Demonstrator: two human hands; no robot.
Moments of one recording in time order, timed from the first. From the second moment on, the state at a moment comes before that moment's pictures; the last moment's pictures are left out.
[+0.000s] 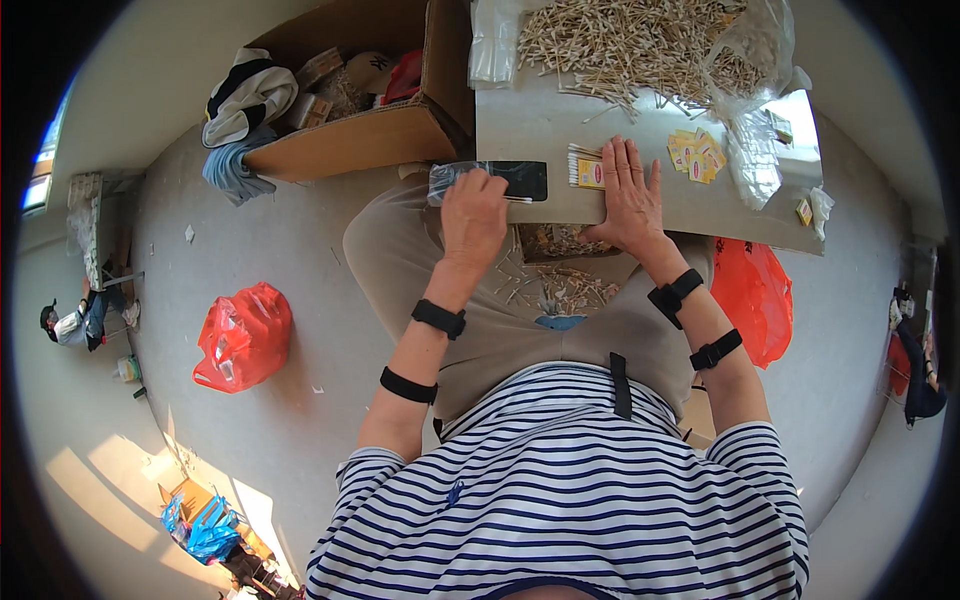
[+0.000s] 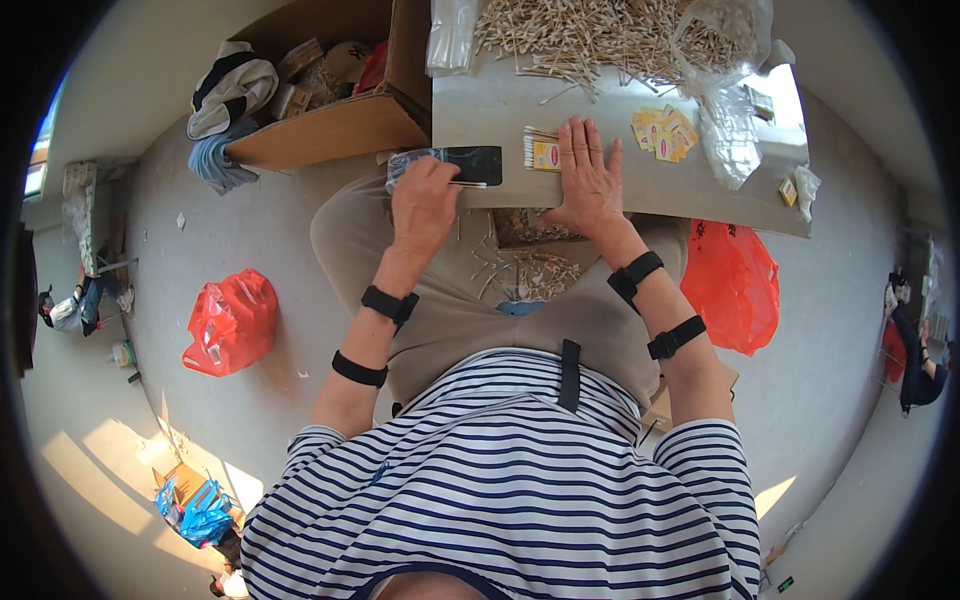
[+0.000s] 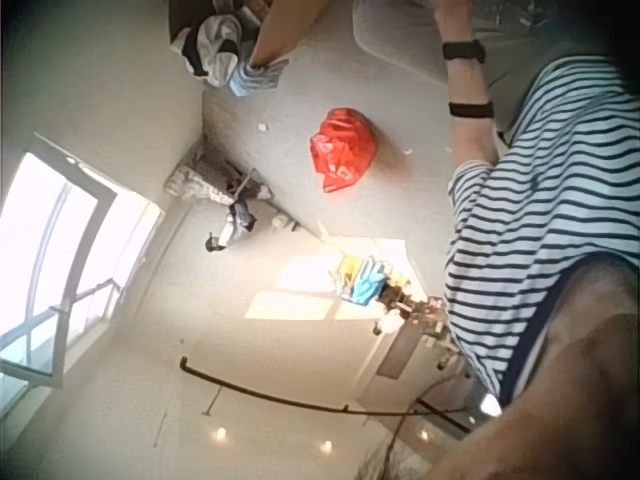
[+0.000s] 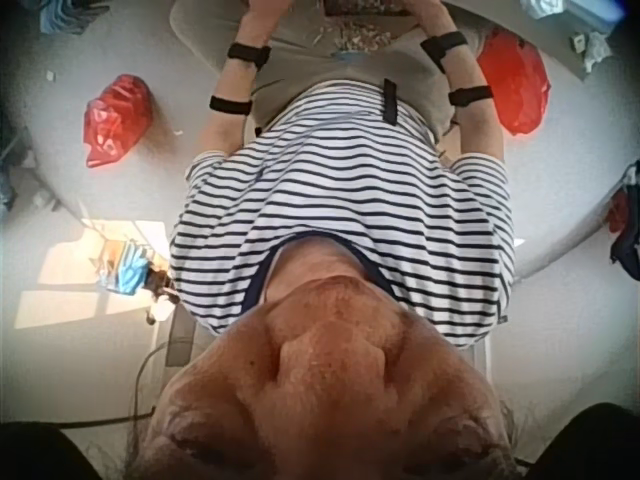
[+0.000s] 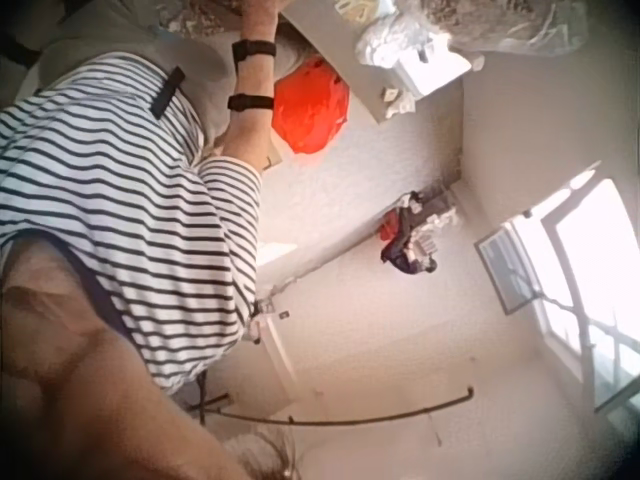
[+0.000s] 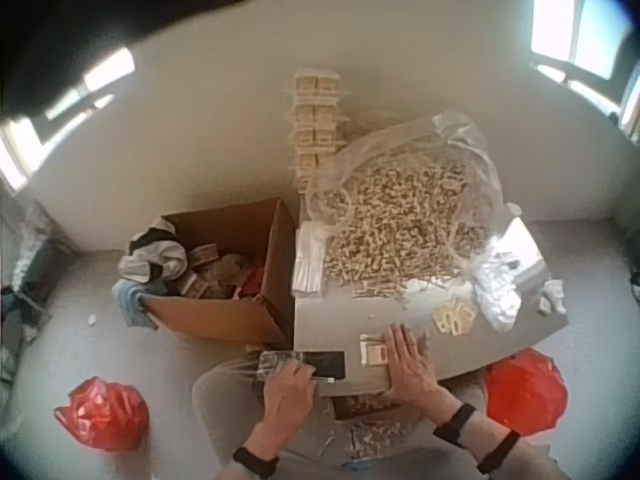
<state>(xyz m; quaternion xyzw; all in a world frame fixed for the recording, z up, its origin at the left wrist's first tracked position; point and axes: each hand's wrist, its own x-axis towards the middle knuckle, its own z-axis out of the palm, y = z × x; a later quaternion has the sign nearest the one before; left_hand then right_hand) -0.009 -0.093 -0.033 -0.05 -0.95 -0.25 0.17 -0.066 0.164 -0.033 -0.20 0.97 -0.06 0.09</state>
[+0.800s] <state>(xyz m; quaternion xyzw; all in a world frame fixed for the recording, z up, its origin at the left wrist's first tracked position) -0.033 0.006 -0.048 -0.17 -0.94 -0.25 0.16 -0.098 0.163 -0.053 -0.10 0.93 -0.36 0.00</state>
